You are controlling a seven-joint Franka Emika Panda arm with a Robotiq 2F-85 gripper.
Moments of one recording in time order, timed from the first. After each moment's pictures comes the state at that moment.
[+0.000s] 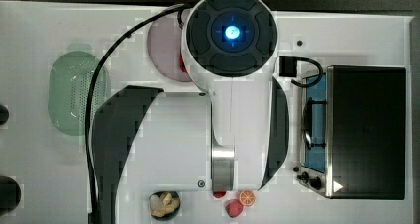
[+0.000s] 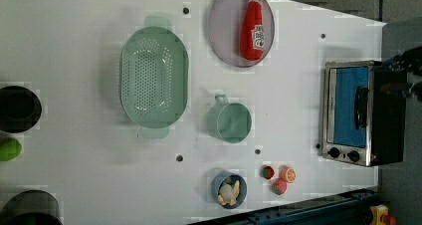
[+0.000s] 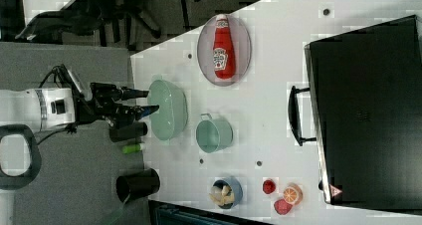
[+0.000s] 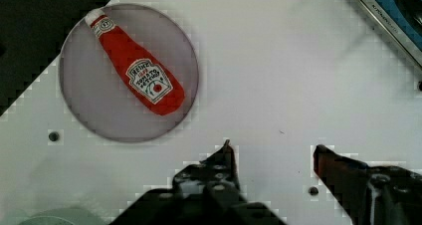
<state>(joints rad) 0.02 -0.03 -0.01 -1.80 -0.03 0.20 0.03</state>
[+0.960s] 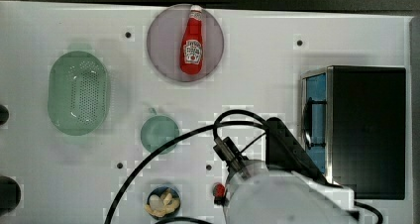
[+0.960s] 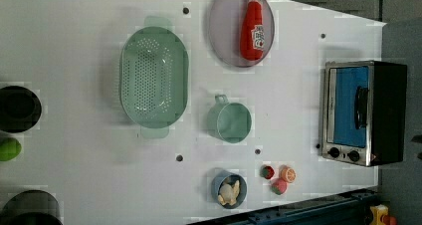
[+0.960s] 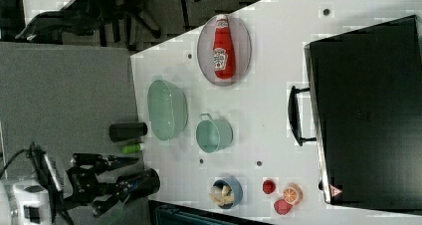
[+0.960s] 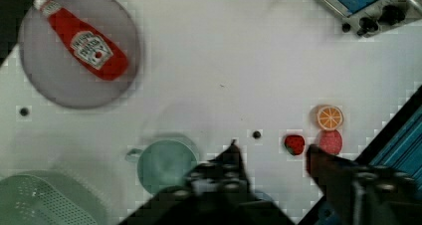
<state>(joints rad) 0.00 -0.46 -0.08 -2.05 -0.02 0.04 0.06</state>
